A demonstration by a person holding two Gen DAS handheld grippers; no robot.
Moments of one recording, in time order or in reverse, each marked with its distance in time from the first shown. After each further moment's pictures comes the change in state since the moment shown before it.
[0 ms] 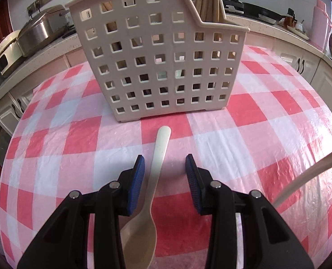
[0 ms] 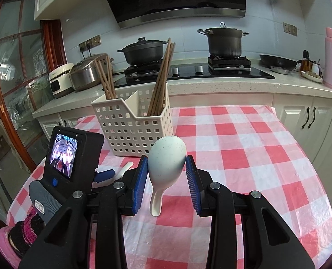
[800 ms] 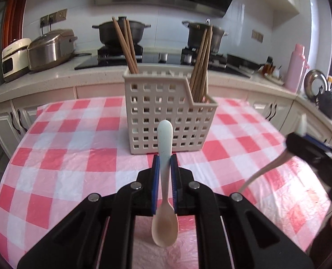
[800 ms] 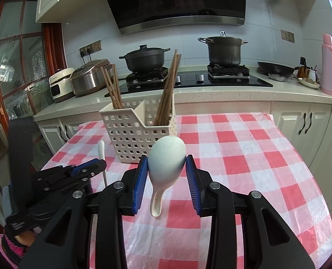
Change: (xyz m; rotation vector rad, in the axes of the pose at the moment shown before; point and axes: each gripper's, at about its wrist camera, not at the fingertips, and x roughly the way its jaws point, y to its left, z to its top) left arm -0.103 0.042 -0.015 -0.087 -0.304 -0.164; right arm -0.011 0.026 0.005 -0.010 -0.035 -0.015
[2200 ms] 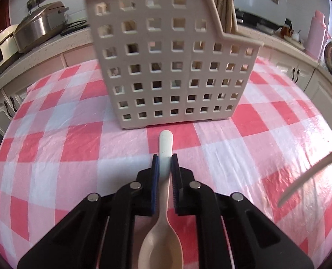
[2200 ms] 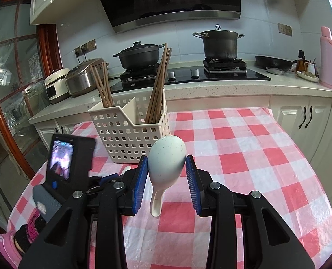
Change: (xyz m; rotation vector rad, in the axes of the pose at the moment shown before) left arm 0.103 -0.001 -0.013 0.039 0.261 0.089; right arm 0.014 -0.020 0.001 0.027 0.015 -0.011
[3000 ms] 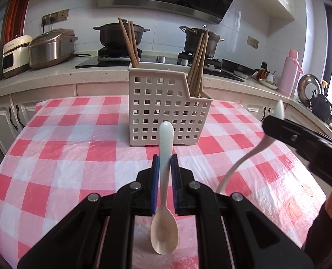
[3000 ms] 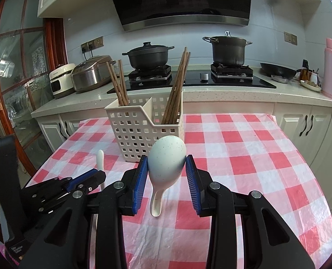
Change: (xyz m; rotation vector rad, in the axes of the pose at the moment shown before) left arm -0.113 0.015 -0.041 -0.056 -0.289 -0.129; right arm -0.008 0.038 -0.002 -0.056 -0.002 0.002
